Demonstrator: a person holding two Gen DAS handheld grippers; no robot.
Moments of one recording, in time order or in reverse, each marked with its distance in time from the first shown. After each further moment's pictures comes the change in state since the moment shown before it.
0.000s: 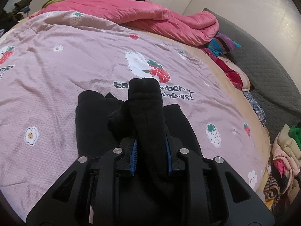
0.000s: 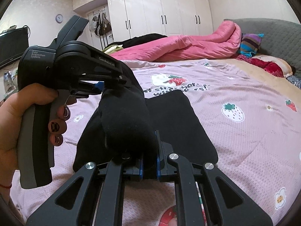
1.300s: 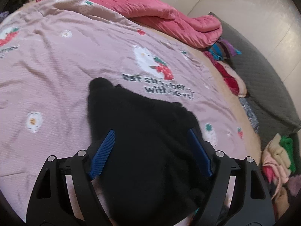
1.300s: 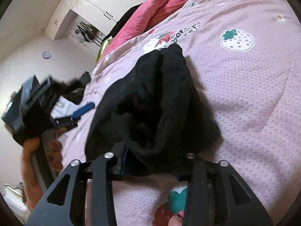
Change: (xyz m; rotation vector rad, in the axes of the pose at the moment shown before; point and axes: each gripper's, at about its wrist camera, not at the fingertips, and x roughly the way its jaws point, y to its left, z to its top) left arm -0.014 0.029 -0.012 -0.083 0.022 -0.033; right arm 0.043 -0.090 -0.010 0.511 0.242 0.345
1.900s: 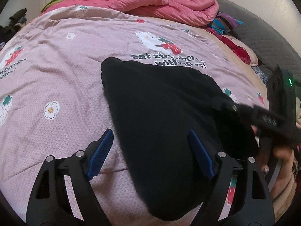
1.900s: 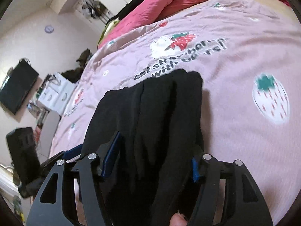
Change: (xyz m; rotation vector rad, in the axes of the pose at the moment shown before) left arm 0.002 0.001 -0.043 0.206 0.052 0.138; right arm 0.047 0.022 0.085 -0.214 0.164 -0.090
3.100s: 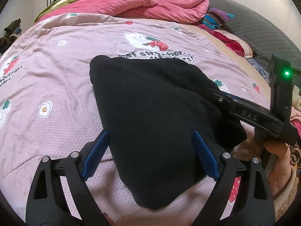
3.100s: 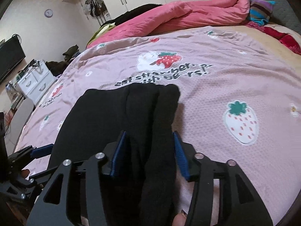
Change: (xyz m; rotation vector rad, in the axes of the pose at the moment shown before) left arm -0.009 -0.027 -0.018 0.069 -0.014 -0.006; right arm -0.022 0.002 -0.020 -0.150 -0.157 -0.236
